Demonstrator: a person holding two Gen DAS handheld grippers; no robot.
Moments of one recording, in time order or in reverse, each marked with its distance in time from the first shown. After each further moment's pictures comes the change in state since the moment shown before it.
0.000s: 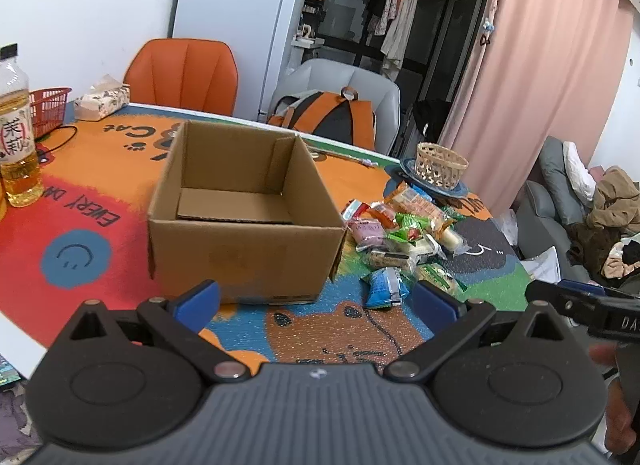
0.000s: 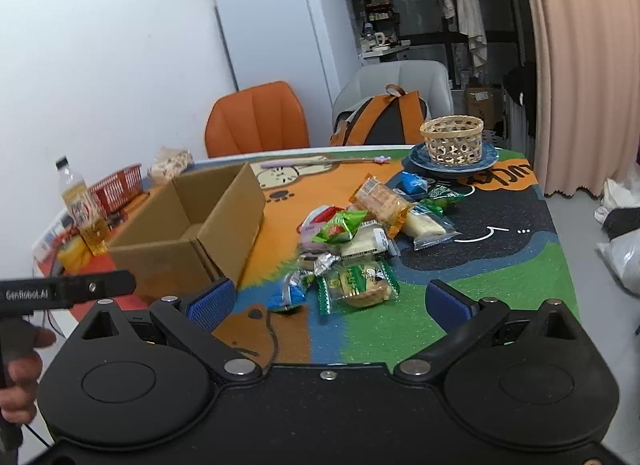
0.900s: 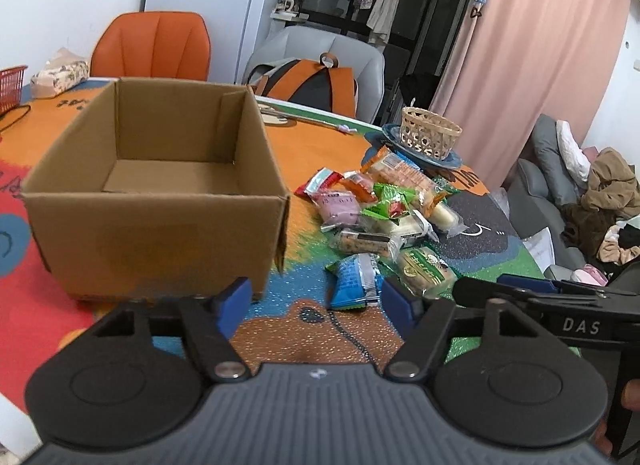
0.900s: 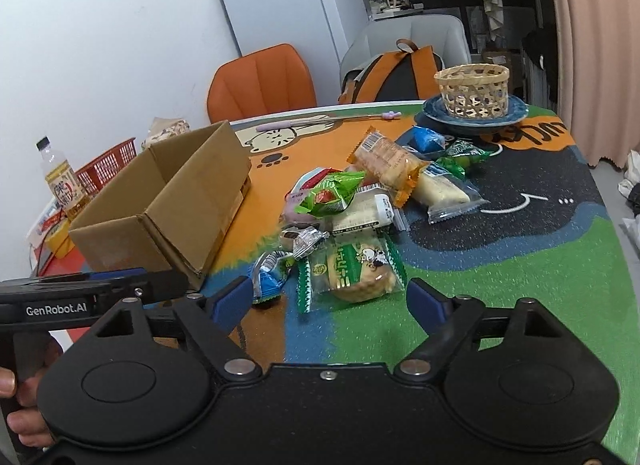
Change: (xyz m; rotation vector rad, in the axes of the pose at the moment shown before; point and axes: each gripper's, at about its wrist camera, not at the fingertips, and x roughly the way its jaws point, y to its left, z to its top) left arm 0.077 -0.030 -0.009 0.005 0.068 -0.045; right arm 0.073 -0.025 -0.006 0.025 0.102 0.060
